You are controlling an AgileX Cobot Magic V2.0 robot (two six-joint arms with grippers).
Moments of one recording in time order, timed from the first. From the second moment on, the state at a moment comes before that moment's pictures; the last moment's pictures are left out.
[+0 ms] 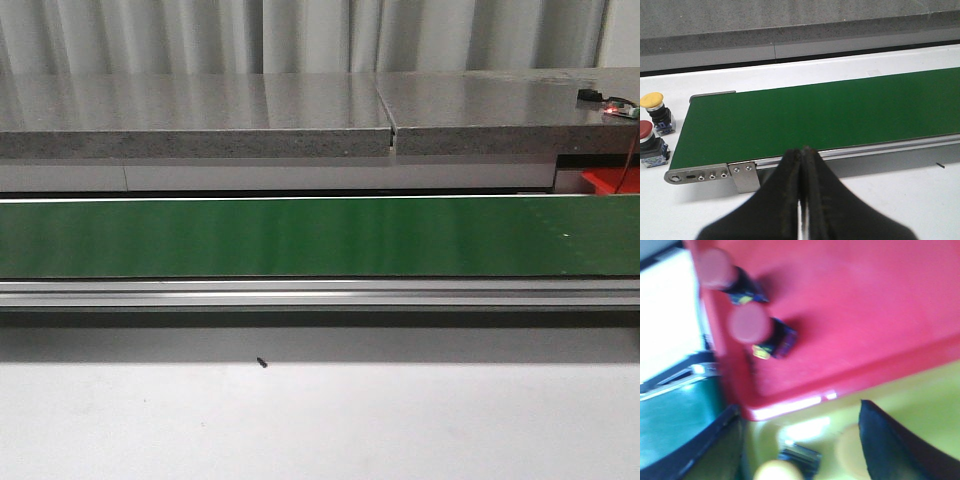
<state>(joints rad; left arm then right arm) -0.08 0.25 -0.44 -0.14 0.63 0.13 -0.62 1.64 -1.24 0.56 0.74 -0.47</state>
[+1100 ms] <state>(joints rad) -0.08 0.25 -0.44 -0.14 0.63 0.13 -0.13 0.71 -0.69 0.41 0.55 -0.52</state>
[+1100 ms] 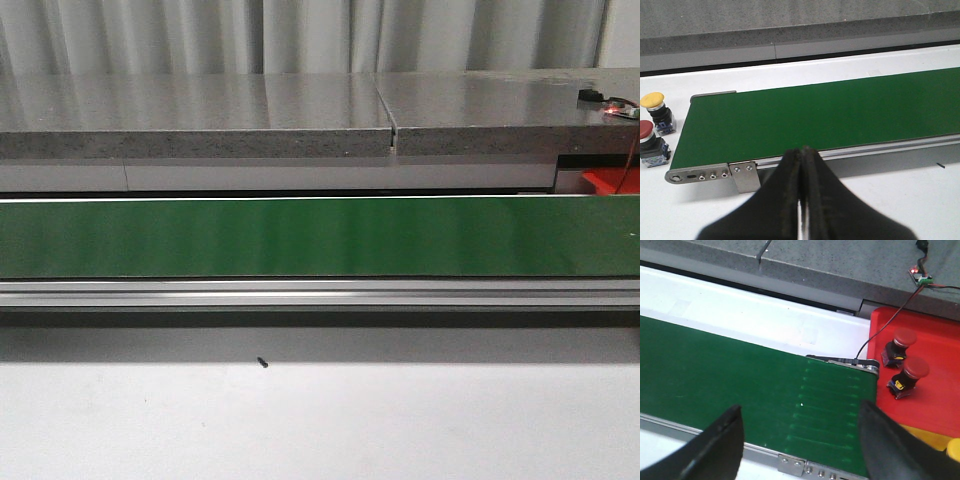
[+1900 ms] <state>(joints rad) -0.08 0.25 -0.44 -0.14 0.63 0.13 -0.13 0.53 -0.59 0.41 0.57 -0.52</state>
